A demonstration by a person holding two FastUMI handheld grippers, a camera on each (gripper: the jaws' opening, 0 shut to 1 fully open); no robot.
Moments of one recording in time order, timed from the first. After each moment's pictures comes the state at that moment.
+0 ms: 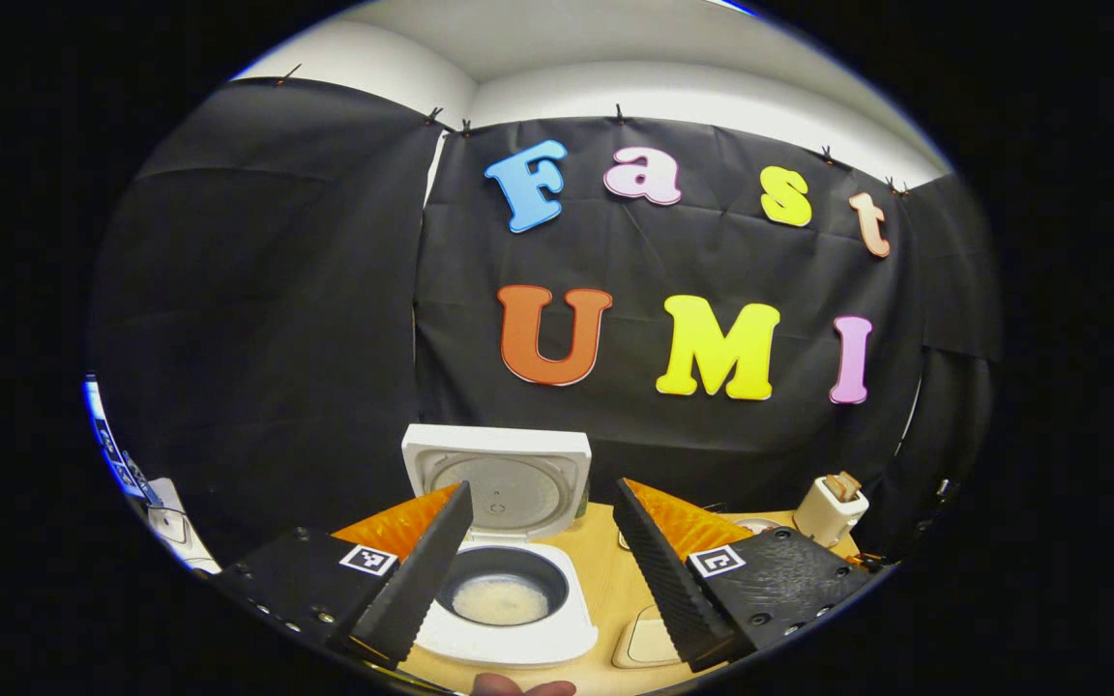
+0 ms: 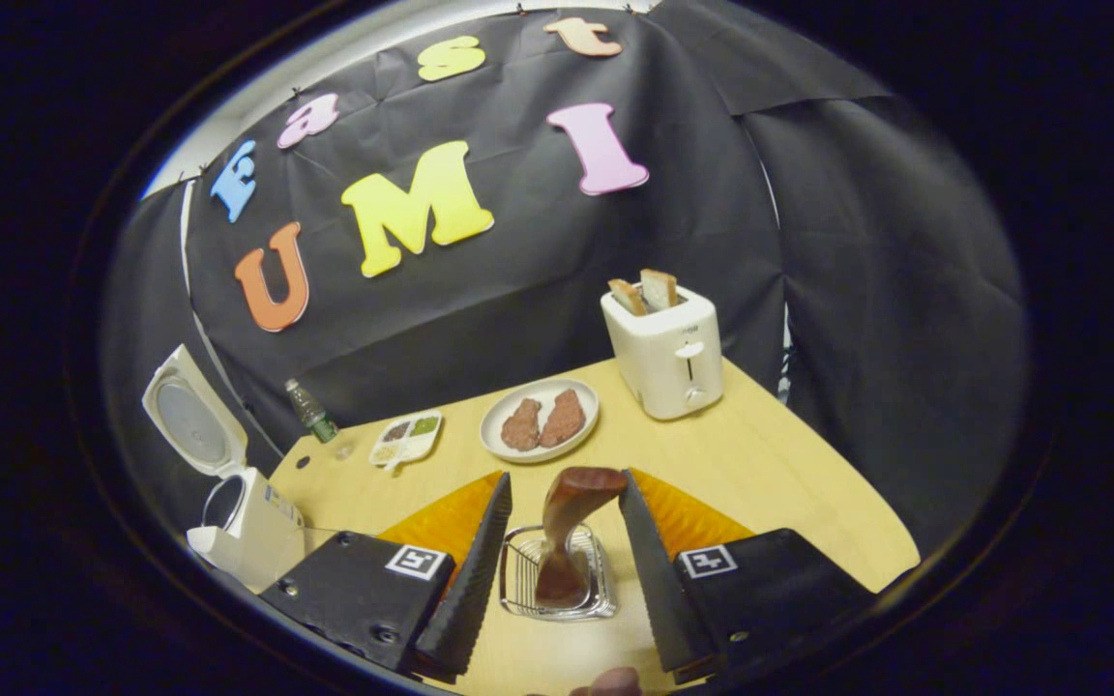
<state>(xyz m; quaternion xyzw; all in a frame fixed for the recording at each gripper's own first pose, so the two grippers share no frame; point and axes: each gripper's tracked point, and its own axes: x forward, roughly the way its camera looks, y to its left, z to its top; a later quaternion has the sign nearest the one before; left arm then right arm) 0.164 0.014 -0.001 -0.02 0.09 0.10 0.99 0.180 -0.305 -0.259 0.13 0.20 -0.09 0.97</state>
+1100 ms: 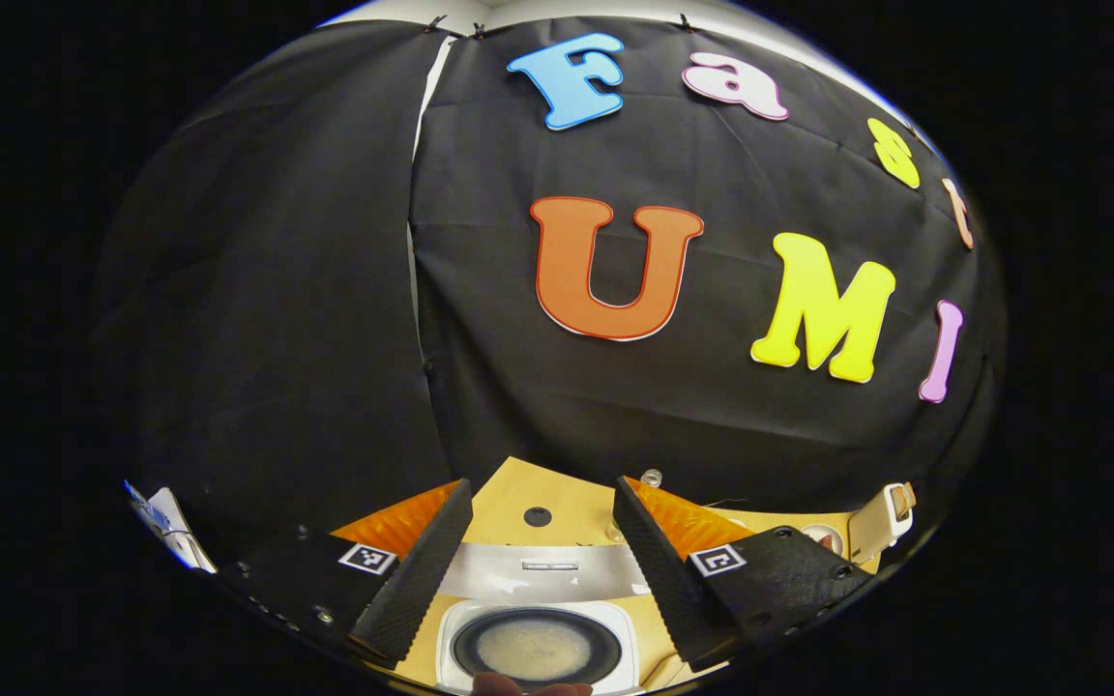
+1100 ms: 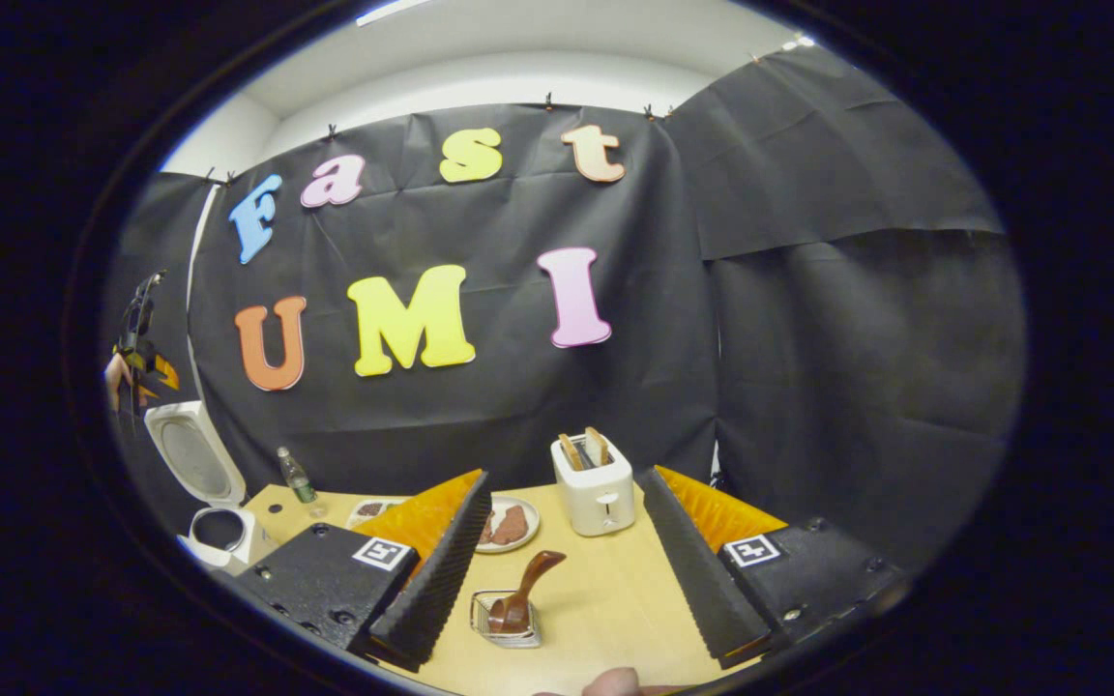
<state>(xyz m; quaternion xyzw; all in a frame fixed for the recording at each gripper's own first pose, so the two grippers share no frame) 0.365 0.113 -0.067 -0.03 0.24 0.13 0.96 0.102 -0.322 -0.093 0.04 0.07 -0.15 0.98</state>
